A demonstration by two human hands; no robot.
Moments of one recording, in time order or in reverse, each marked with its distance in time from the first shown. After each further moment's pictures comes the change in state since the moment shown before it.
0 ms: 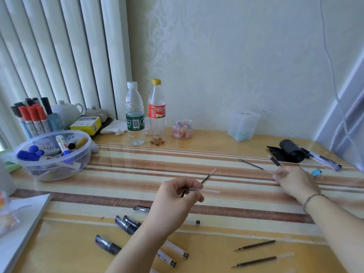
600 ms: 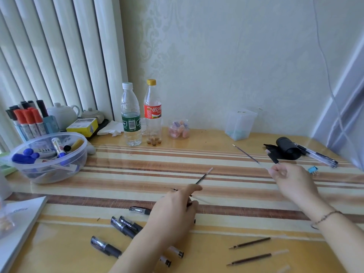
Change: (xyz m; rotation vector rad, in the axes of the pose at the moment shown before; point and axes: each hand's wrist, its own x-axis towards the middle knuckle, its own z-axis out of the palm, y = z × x) left_hand 0.005 -0.020 0.012 0.701 -0.110 0.128; right_hand -0.049 -0.008 -0.024 0.263 0.033 -0.189
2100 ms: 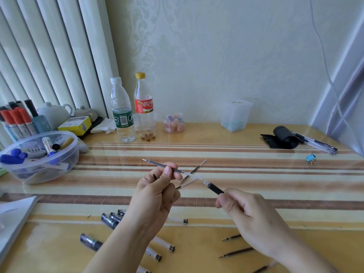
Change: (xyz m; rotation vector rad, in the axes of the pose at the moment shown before) left_hand 0.000 0.012 -0.016 -1.484 0.090 -0.195; right_hand -0.120 -0.049 0.002 0.193 -0.333 -0.509
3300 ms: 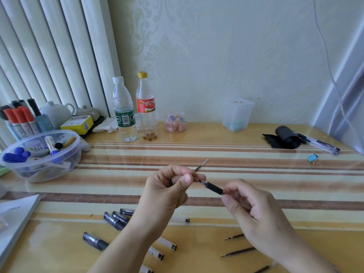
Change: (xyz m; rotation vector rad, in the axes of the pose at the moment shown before) left_hand -0.007 -0.003 0.004 0.294 -0.178 0.179; right_hand -0.001 0.003 0.003 0.136 0.141 -0.198
